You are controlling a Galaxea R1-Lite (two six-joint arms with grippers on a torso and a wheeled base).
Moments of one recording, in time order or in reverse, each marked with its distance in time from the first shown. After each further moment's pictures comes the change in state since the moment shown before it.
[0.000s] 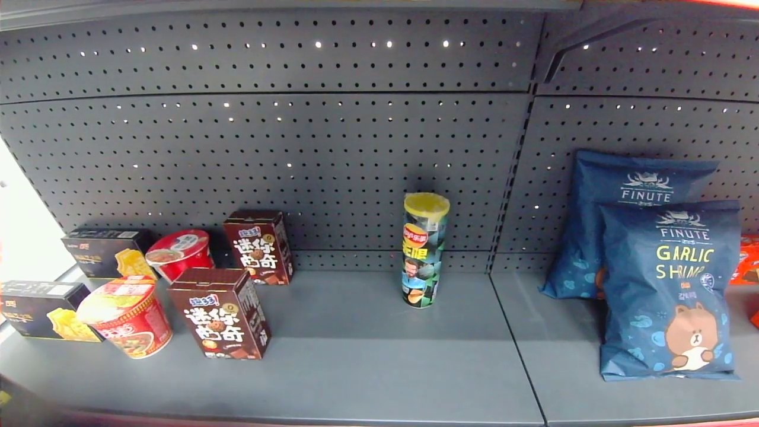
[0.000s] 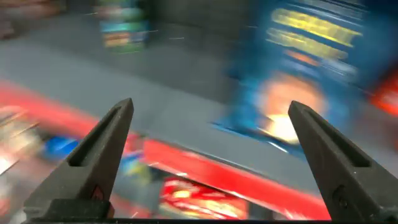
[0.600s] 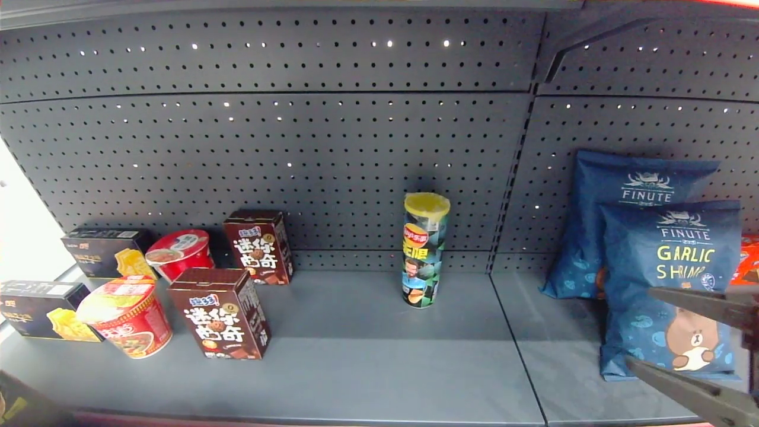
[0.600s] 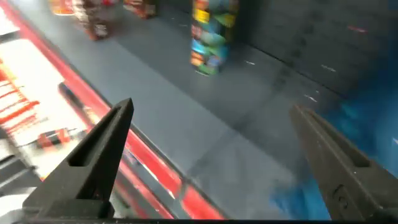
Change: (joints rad) left arm -0.006 0.010 0.018 0.000 -0.036 -0.041; right arm 0.246 0.599 -0.125 -0.406 0.129 -0.014
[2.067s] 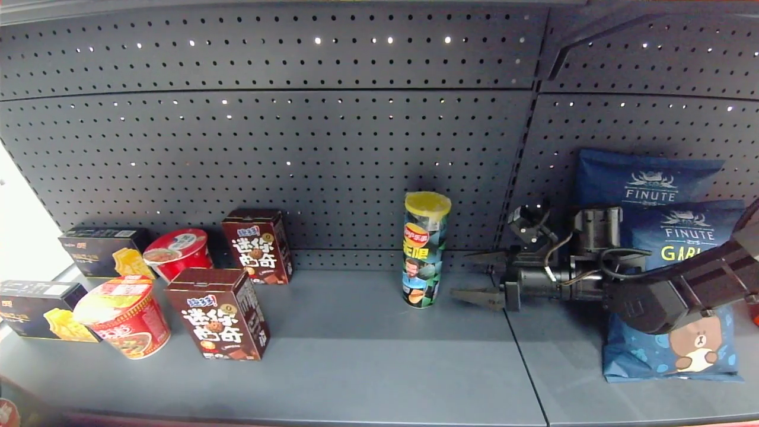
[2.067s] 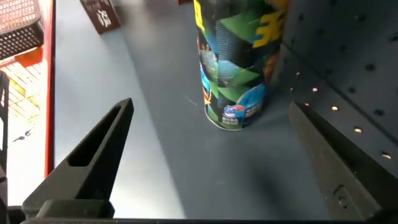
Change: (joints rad) left arm 0.004 -0.014 0.037 0.009 -0.019 0.001; right arm -0.002 0.978 -0.536 -0.274 0.346 -0.068
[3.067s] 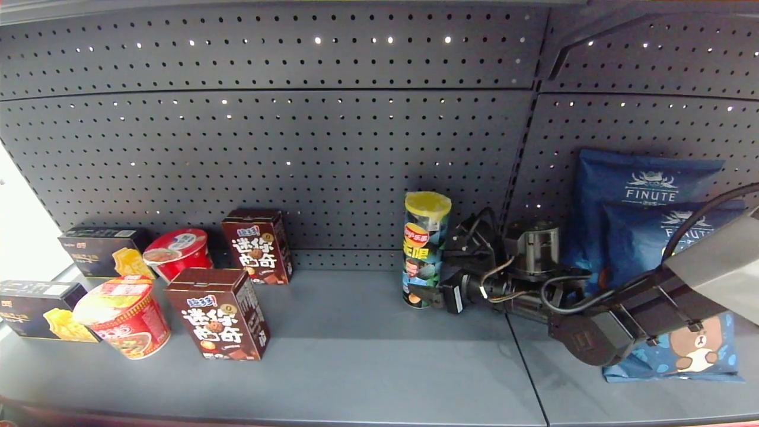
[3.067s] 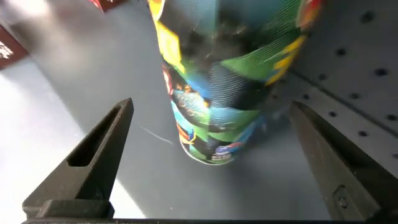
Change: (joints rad) left arm 0.001 -0.057 0.052 0.004 0.002 0.002; right arm 0.231 0.073 -0.011 -0.150 -0.563 0.149
